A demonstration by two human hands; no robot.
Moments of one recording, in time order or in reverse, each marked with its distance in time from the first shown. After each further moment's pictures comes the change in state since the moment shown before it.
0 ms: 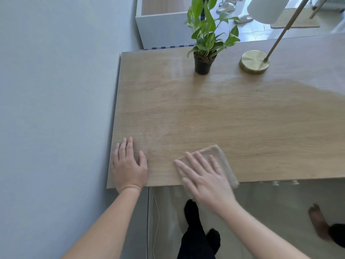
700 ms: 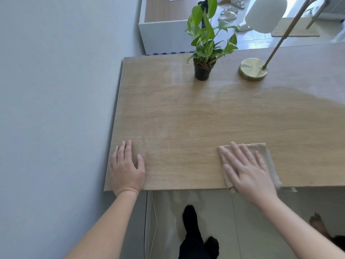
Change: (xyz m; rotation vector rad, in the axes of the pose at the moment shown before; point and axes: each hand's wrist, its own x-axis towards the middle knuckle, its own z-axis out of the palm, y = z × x) left_hand -0.004 0.001 0.000 -0.008 0.004 -0.004; right_hand -0.022 0.108 -0.046 -0.030 0.032 0.245
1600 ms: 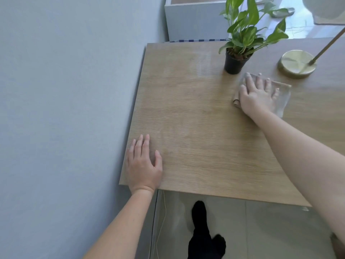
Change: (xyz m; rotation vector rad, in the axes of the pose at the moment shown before) left_hand 0.004 0.000 0.001 0.028 0.001 0.000; right_hand 0.254 -0.040 -0.062 0.144 0.089 0.283
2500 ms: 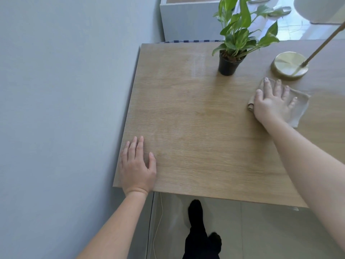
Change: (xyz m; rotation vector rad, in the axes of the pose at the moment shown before) left_hand 0.000 0.002 -0.001 0.001 -0.006 -0.018; right_hand 0.002 0.051 -0.011 -0.007 0.057 0.144
